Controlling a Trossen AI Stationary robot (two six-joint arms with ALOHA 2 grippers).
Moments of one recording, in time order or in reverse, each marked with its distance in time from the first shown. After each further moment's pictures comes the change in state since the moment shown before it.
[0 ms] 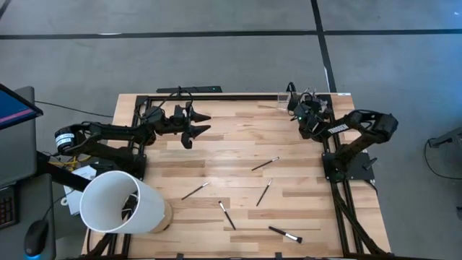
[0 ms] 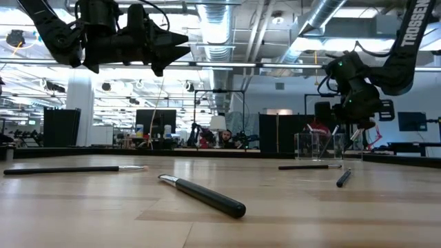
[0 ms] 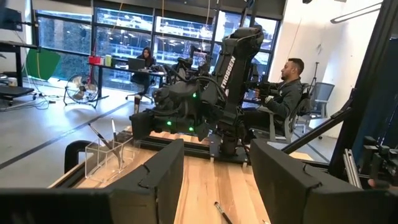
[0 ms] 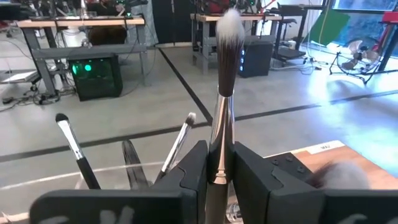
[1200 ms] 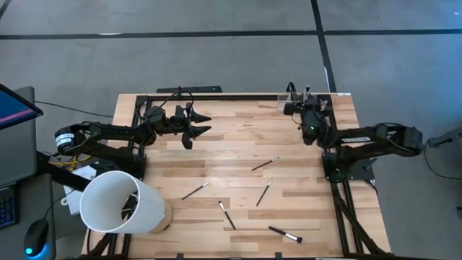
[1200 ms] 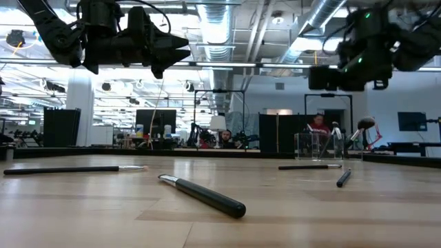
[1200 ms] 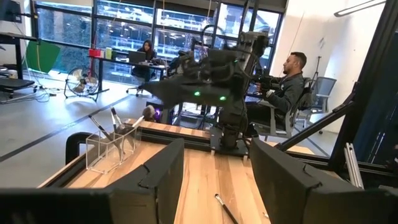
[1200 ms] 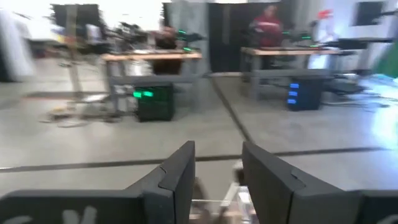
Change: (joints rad) left arm 0.000 0.000 0.000 -0.033 0.000 0.008; right arm 0.283 -0.355 0.000 -0.008 0.033 -0.298
